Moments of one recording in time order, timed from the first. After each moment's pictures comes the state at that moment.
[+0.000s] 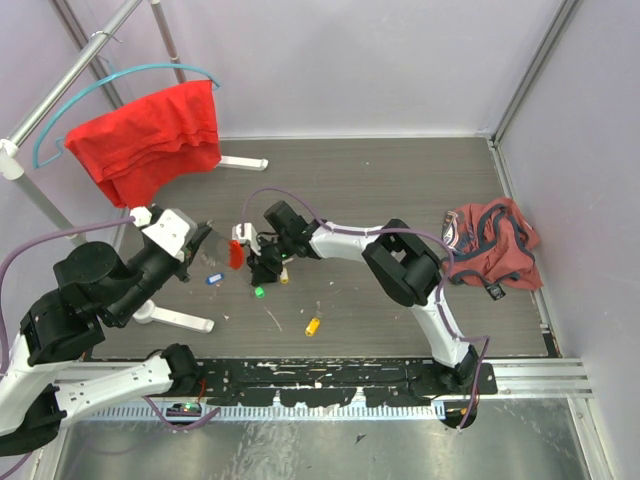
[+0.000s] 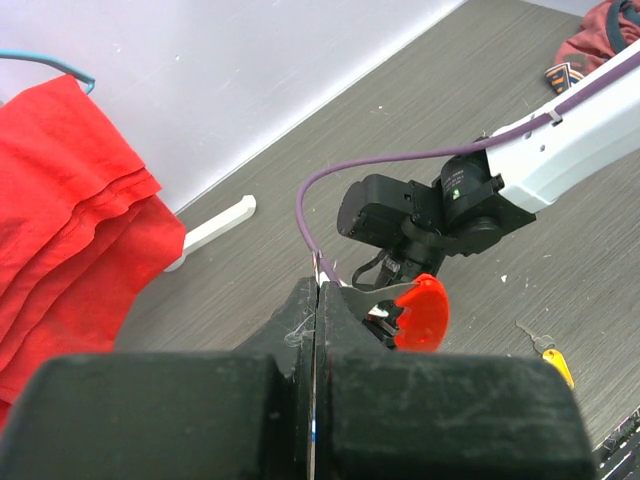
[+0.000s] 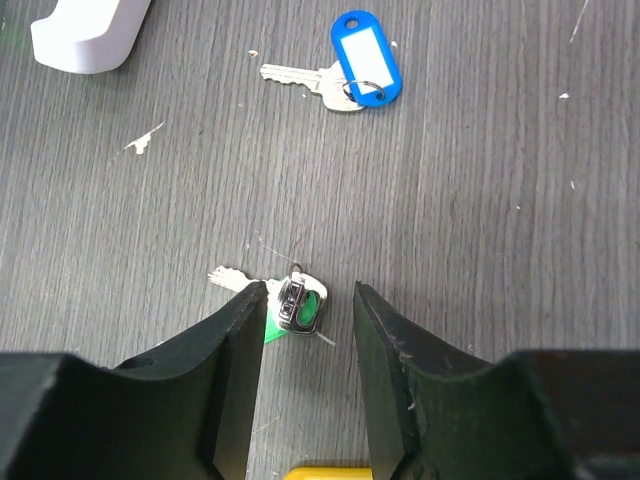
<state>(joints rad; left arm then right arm) -1.02 0.65 1.27 -0.72 -0.43 0.26 0.88 2.20 1.52 -0.10 -0.73 -0.42</state>
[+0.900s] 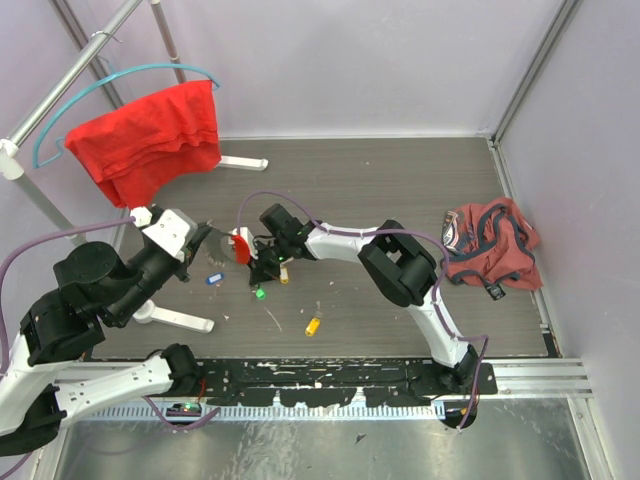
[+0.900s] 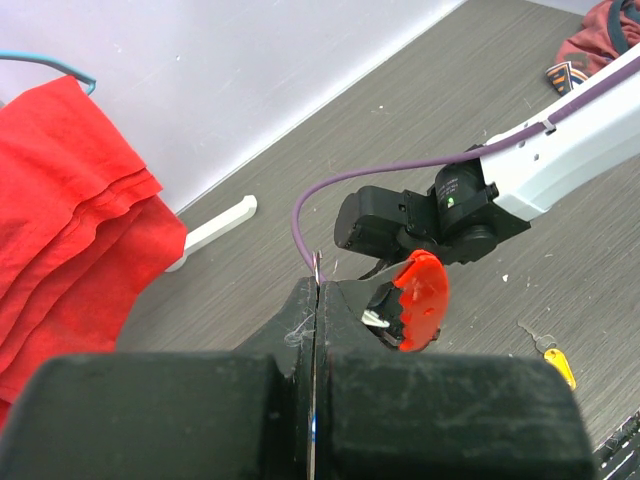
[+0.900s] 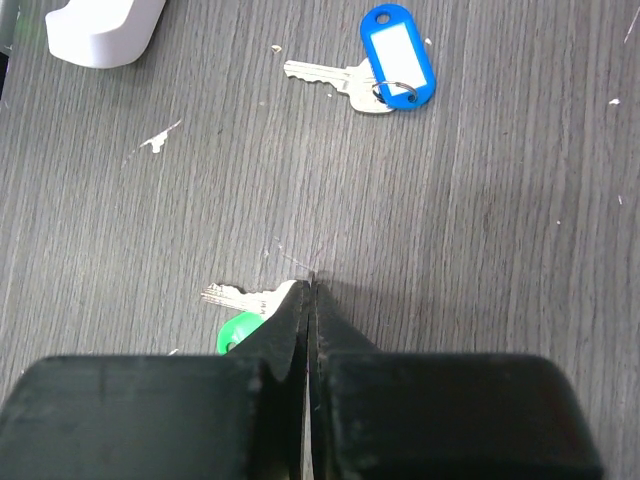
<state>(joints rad) -1.02 0.65 1.27 -0.72 -0.43 0.26 0.90 2.23 1.57 -0.16 -0.75 -0.44</state>
